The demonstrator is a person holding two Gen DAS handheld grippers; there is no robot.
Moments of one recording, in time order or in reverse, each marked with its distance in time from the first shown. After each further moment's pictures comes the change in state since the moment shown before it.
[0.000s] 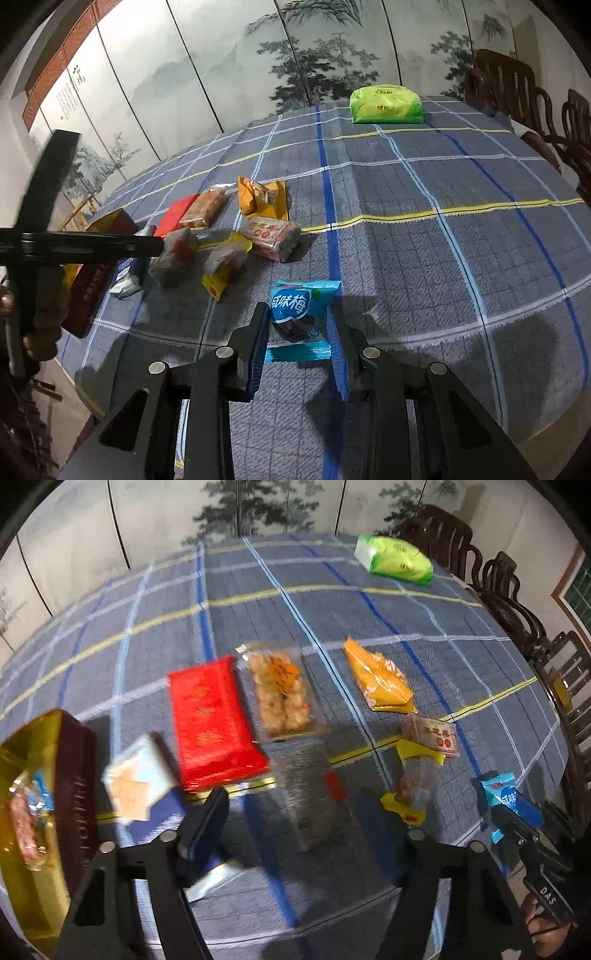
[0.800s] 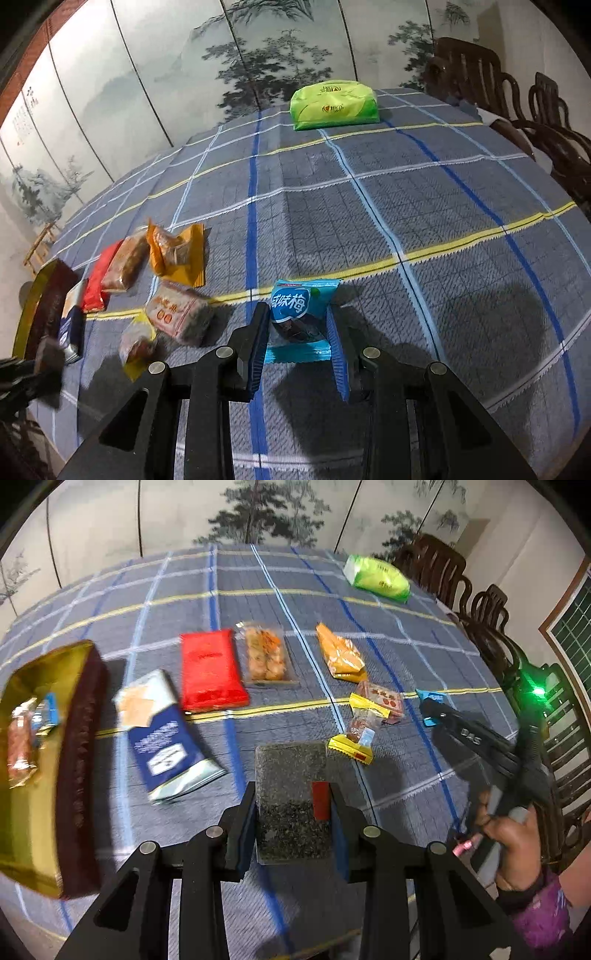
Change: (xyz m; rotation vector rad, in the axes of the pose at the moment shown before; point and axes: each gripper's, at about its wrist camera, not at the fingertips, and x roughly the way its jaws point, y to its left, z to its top) left arm -0.067 0.000 -0.075 -0.093 -0.105 -0.081; right arm 0.051 -0.038 0.047 0.100 -0.006 -0.156
